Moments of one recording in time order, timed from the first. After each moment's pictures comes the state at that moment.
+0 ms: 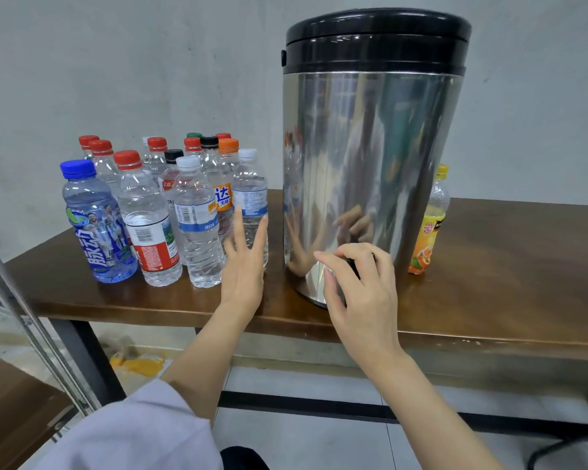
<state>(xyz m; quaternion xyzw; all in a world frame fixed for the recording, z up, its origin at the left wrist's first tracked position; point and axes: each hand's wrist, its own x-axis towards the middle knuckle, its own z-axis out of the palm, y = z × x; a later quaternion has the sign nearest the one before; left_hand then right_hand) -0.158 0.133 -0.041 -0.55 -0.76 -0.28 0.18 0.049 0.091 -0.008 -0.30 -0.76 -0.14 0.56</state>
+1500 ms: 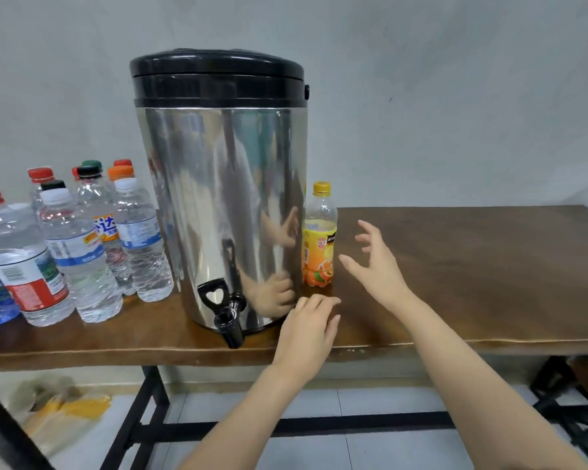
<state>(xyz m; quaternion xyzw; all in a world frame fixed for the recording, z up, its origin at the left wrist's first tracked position) 0.096 0.141 -0.047 -0.74 -0.59 -0.33 0.03 0.237 0.235 0.014 -0.47 -0.73 0.22 0.44</state>
